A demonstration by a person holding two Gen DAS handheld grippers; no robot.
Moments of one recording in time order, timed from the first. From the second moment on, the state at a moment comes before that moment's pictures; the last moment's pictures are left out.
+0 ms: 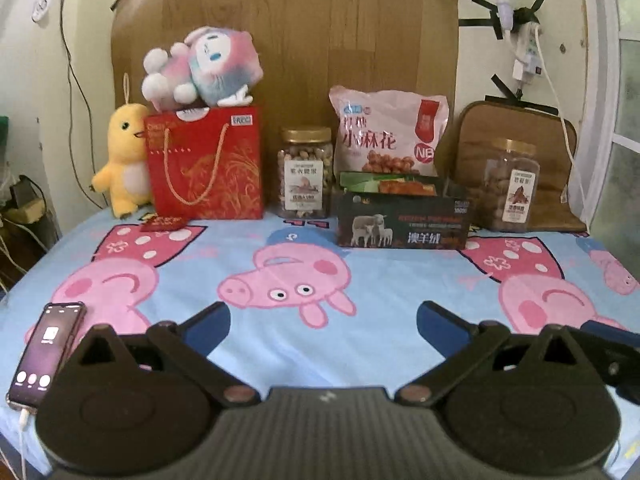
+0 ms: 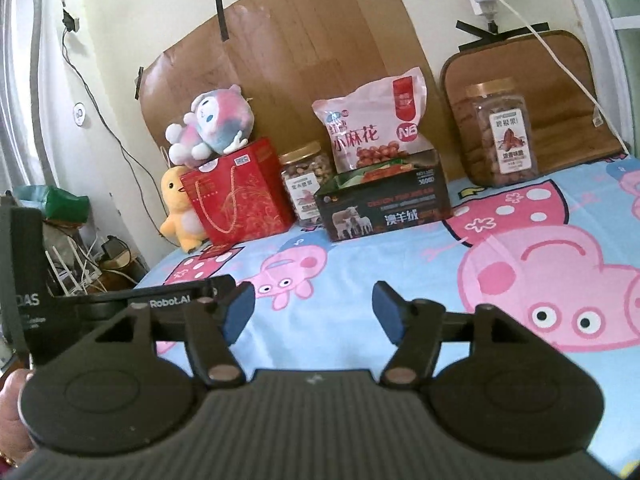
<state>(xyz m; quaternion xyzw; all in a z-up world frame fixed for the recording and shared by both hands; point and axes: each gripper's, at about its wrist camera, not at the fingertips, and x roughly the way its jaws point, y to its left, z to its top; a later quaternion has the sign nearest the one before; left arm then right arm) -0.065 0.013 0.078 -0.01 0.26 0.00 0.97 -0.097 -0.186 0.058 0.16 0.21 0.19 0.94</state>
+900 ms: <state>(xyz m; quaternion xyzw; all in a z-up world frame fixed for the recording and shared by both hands) -0.070 -0.008 0.070 0.03 0.29 -0.01 0.96 -0.109 -0.193 0.045 0.16 0.21 0.11 0.96</state>
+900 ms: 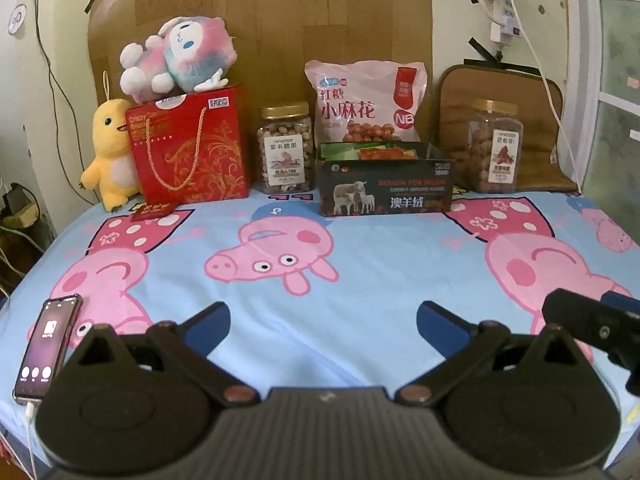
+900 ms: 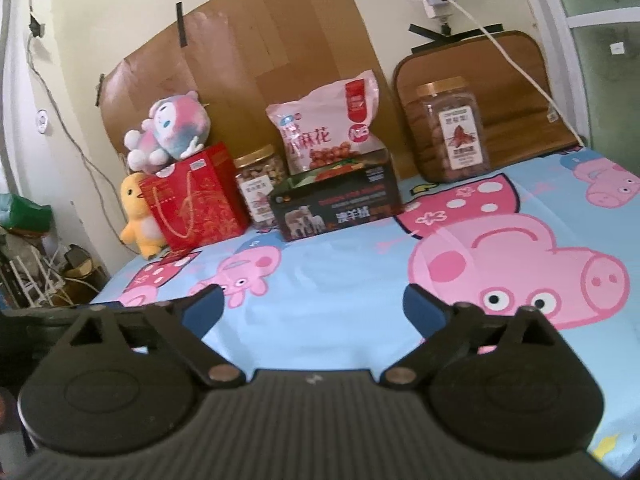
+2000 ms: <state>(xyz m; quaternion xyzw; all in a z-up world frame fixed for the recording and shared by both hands) -0.006 0.001 0.059 0.02 0.34 0.01 0.94 -0.055 -0.199 0.035 0.16 0.21 0.10 0.96</state>
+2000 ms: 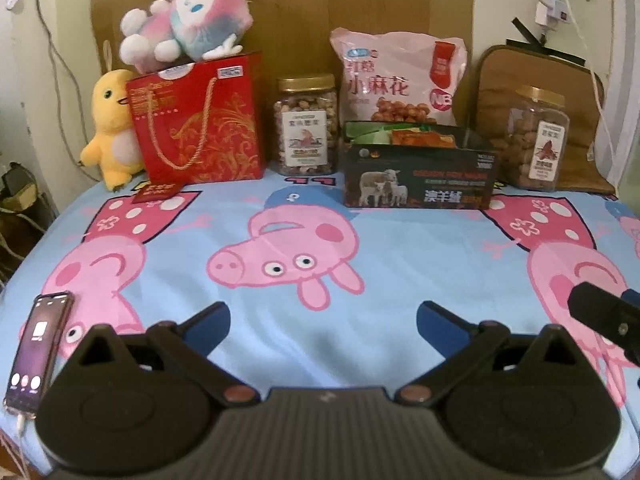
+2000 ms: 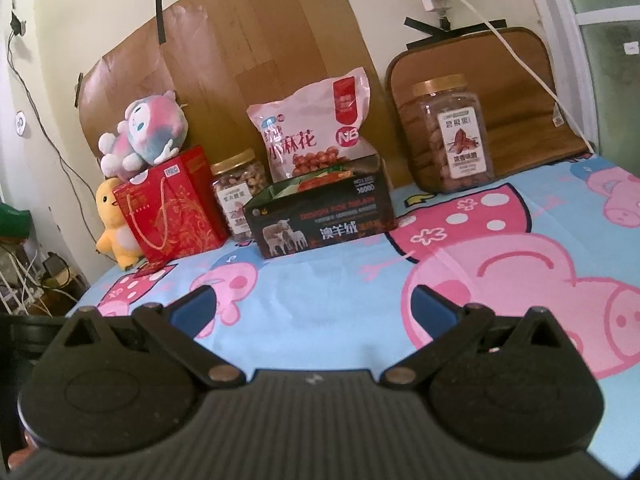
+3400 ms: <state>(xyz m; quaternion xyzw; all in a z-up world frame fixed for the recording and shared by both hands) 0.015 0.021 0.041 -0.05 0.35 -0.01 0.94 -0.031 -0.193 0.029 0.14 0.24 0.12 0.95</state>
